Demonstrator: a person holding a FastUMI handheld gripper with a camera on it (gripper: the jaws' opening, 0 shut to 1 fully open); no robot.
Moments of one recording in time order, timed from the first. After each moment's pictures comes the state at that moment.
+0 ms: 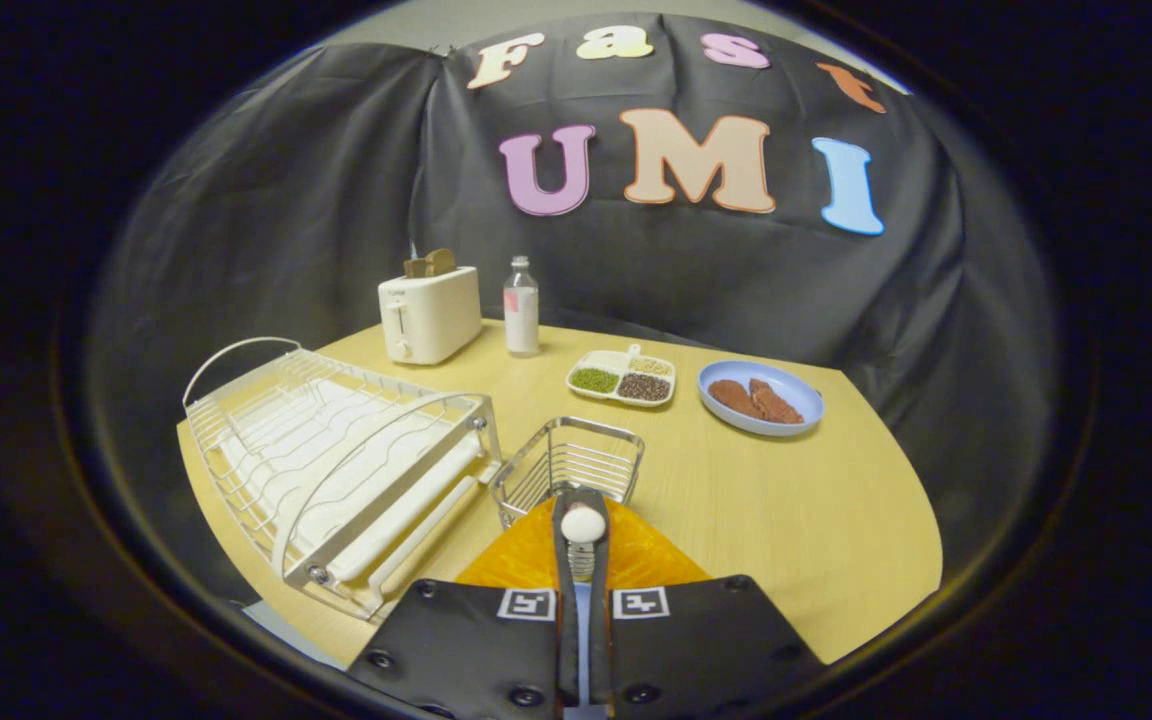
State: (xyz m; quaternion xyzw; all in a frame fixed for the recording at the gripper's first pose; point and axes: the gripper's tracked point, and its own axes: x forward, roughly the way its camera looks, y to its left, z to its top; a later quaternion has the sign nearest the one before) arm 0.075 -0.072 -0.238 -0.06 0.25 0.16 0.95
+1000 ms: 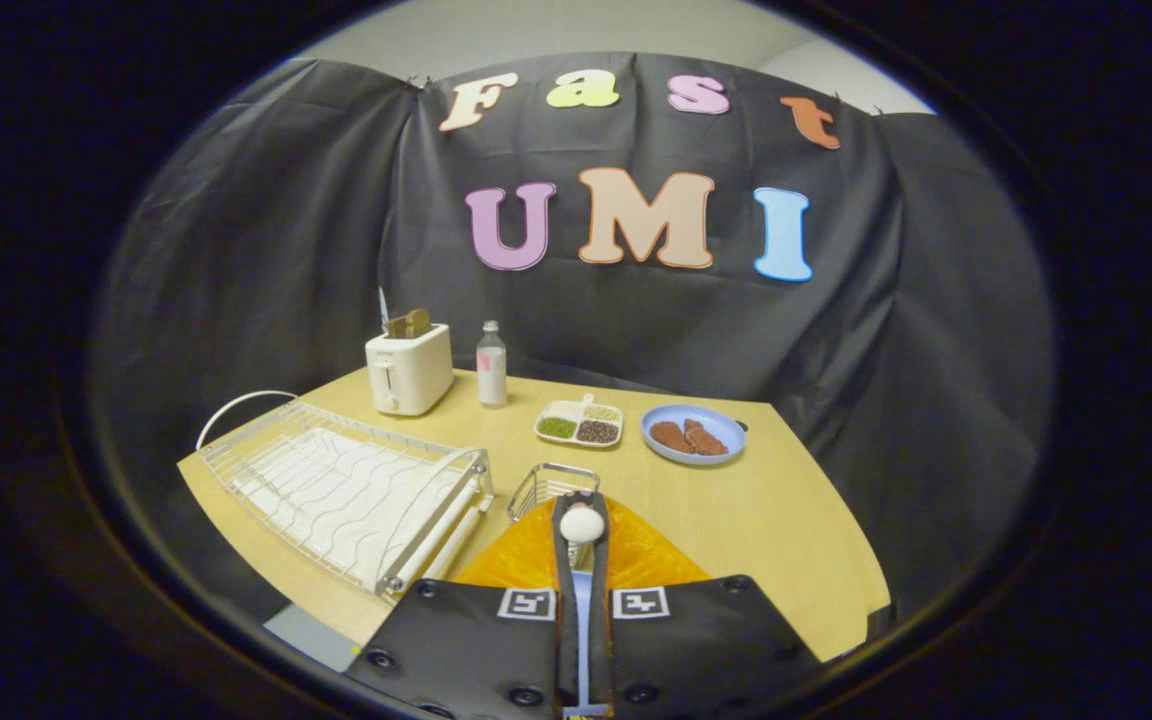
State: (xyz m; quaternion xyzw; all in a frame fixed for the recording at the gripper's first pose) arm 0.005 -0.095 -0.132 -0.04 0.20 0.07 0.98
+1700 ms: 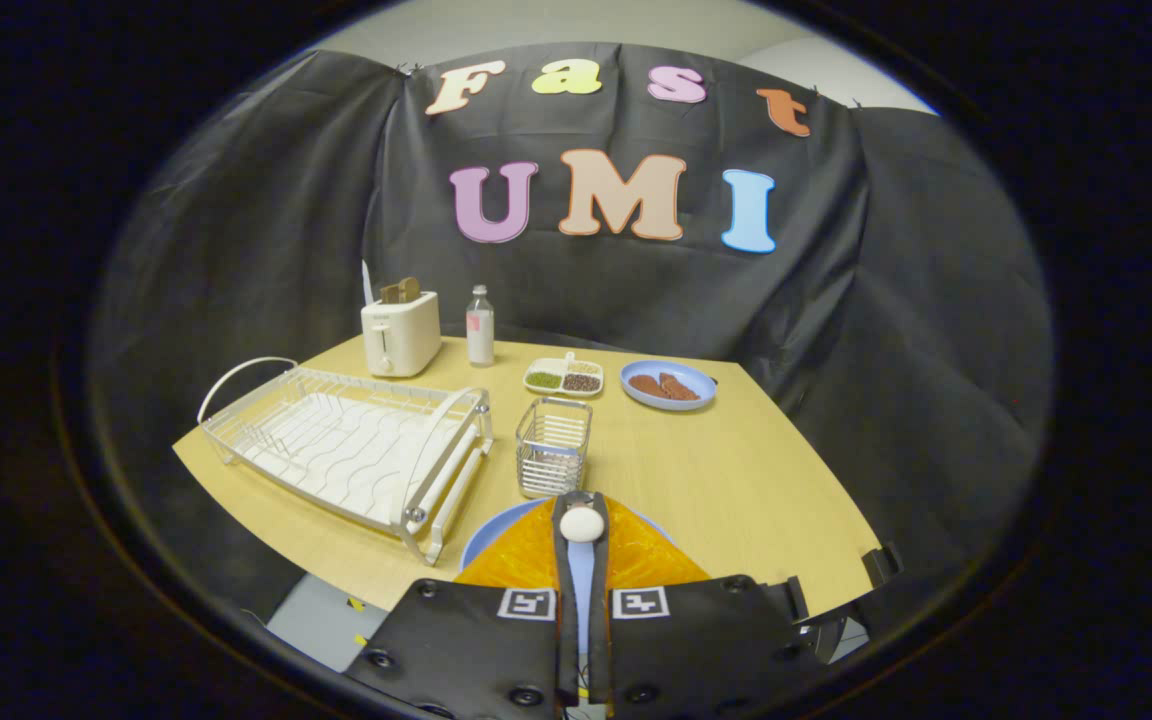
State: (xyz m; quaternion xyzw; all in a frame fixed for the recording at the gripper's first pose) arm -0.074 -0.098 -0.166 -0.05 0.24 0.03 0.97
